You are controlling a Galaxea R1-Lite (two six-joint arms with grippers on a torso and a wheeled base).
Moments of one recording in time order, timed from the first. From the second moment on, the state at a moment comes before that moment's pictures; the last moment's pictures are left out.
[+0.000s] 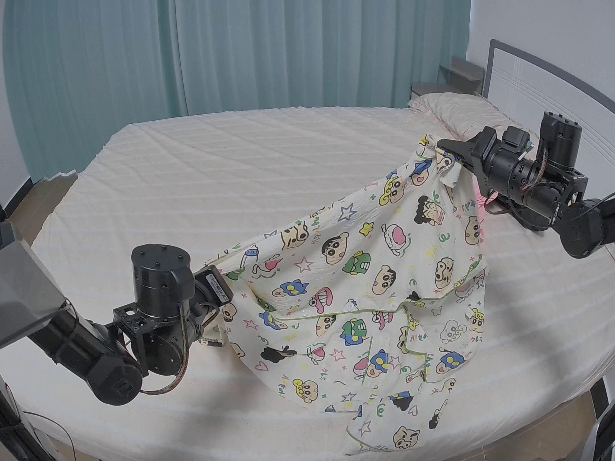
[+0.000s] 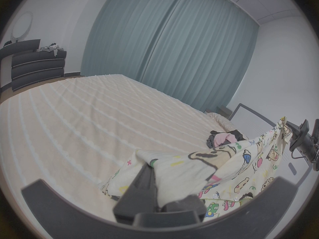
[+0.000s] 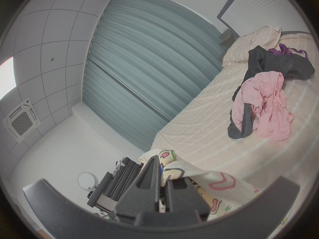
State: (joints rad) left arm -0.55 1.87 -0.55 -1.00 0.55 -0.63; right arm 0.22 1.83 -1.10 -0.76 0.38 0.83
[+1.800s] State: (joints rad) left arm -0.28 1.98 -0.59 -1.00 0.35 -0.65; right arm 0.17 1.99 -0.84 -0.76 0.16 0.76
